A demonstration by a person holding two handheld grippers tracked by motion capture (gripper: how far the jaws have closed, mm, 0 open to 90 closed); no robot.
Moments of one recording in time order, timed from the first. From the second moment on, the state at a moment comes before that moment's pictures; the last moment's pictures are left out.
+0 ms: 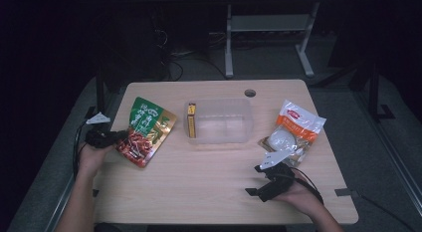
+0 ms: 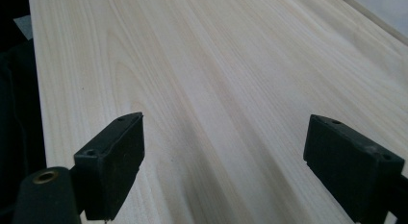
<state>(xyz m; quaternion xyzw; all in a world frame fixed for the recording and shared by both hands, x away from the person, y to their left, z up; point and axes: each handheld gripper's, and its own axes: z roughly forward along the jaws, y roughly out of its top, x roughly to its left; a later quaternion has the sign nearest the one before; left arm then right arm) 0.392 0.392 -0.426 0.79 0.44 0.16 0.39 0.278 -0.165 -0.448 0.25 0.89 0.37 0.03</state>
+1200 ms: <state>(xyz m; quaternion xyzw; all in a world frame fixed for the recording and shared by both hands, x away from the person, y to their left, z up) 0.343 0.339 -0.332 0.82 0.31 0.16 0.47 0.283 -0.173 -0.443 0.28 0.88 0.40 0.02</state>
